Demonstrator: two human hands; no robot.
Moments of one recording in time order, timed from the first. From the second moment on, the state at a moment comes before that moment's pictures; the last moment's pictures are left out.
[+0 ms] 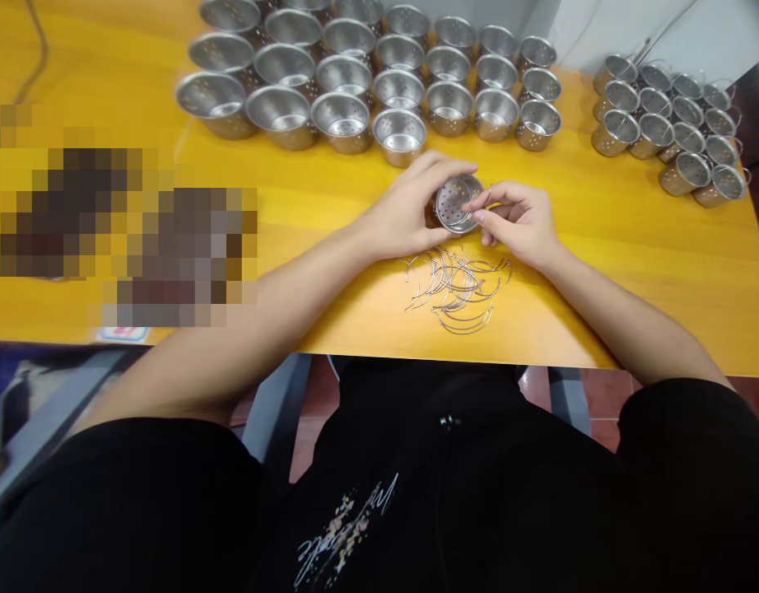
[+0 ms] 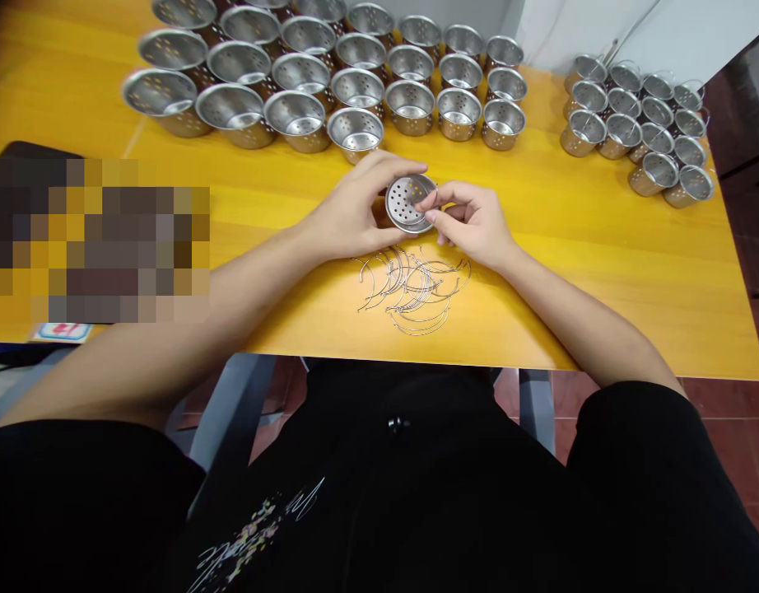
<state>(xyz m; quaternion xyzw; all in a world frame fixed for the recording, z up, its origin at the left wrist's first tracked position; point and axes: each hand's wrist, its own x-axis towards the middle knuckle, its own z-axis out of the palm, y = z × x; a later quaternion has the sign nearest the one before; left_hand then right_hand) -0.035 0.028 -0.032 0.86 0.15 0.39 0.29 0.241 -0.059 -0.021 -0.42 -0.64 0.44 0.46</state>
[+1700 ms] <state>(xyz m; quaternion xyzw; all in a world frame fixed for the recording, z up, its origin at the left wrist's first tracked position) -0.034 0.027 -0.025 0.86 0.17 0.38 0.30 0.243 -0.060 -0.012 -0.48 -0.71 0.19 0.48</state>
